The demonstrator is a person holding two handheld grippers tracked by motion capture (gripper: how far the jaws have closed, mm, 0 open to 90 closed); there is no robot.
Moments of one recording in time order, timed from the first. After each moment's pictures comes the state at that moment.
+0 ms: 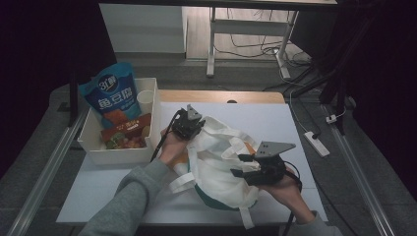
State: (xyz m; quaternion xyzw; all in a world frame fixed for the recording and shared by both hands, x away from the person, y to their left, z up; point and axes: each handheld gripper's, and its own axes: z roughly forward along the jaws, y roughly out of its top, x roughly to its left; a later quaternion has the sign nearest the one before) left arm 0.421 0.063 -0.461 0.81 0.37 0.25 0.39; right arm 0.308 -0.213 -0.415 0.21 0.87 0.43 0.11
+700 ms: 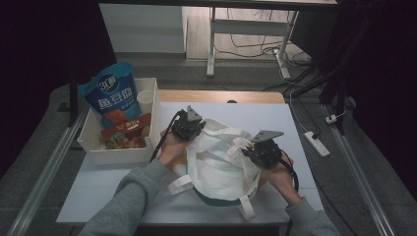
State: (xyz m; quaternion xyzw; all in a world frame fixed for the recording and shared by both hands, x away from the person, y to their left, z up) left arm 0.419 0.064 -0.462 0.81 0.36 0.24 0.39; right arm 0.368 -0.220 -0.453 0.29 0.87 0.34 0.18
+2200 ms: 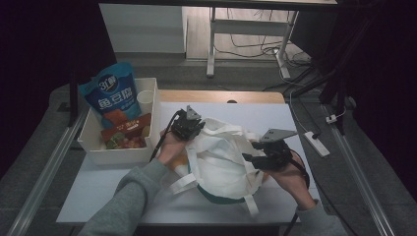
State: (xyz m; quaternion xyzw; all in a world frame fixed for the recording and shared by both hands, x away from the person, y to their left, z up) left arm 0.422 0.066 -0.463 0.82 0.37 0.22 0.38; right arm 0.340 -0.227 -0.414 0.29 0.87 0.37 0.17
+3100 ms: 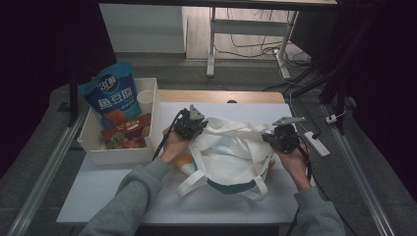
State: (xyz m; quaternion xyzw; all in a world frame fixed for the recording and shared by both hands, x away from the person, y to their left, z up) left arm 0.427 0.054 -0.467 0.82 0.35 0.24 0.37; right arm 0.421 -0.277 -0.451 0.39 0.83 0.34 0.20
